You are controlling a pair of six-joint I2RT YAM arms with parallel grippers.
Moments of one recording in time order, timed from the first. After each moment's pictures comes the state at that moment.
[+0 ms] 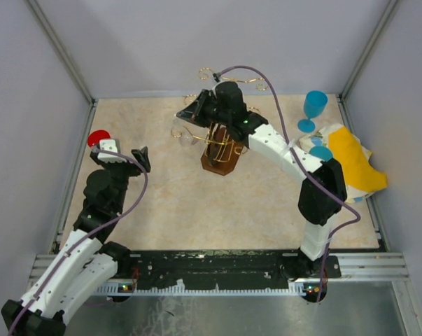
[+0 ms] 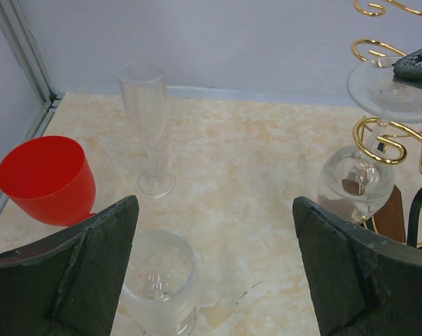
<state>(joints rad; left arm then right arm) -0.43 0.62 0.55 0.12 -0.39 -0.08 0.67 1.83 1.68 -0.10 -0.26 1.00</state>
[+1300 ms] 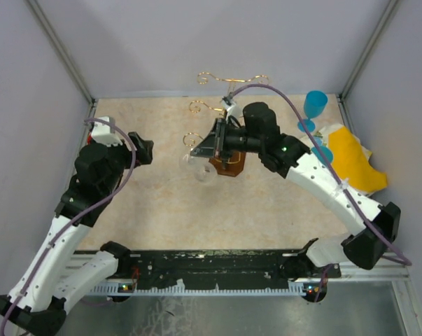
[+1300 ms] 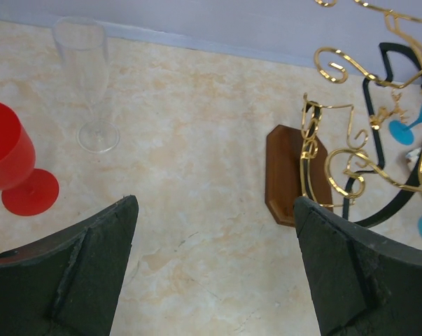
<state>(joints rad) -0.43 0.76 0.92 -0.34 -0.28 -0.33 0.71 1.37 1.37 -0.29 -0.51 0.89</state>
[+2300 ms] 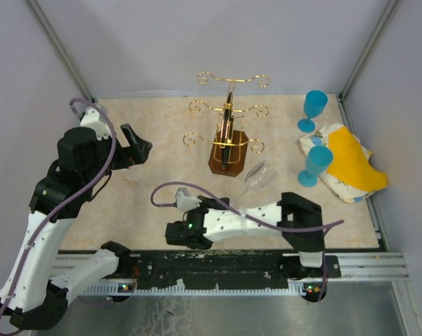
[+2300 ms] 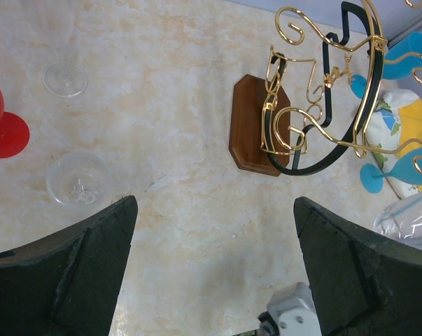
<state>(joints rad) -0.43 0.89 1.34 -0.82 -0.15 -0.46 1.48 1.79 1.40 -1.20 1.09 0.45</state>
